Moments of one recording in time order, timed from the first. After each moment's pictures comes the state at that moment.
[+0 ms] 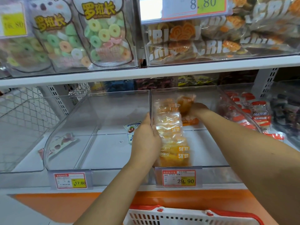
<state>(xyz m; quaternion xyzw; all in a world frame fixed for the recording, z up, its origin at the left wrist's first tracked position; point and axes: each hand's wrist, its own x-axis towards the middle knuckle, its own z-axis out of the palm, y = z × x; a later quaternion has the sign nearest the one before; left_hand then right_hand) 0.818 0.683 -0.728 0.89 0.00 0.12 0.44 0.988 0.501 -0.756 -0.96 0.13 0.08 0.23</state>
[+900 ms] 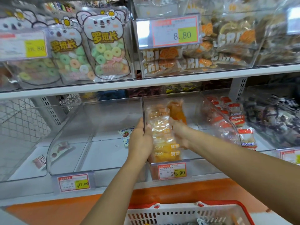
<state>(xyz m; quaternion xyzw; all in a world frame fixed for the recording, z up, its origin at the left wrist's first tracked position) 0.823 0.689 -0.737 0.83 0.00 0.07 0.55 0.887 0.548 -0.760 -0.61 0.21 0.18 0.75</state>
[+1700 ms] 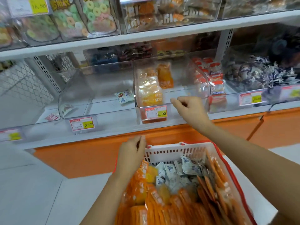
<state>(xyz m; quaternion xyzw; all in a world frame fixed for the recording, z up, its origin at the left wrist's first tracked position) 0.659 0.727 -0.829 0.91 -0.12 0.13 0.37 0.710 0.508 -0.759 -0.87 -0.08 -0.20 0.44</state>
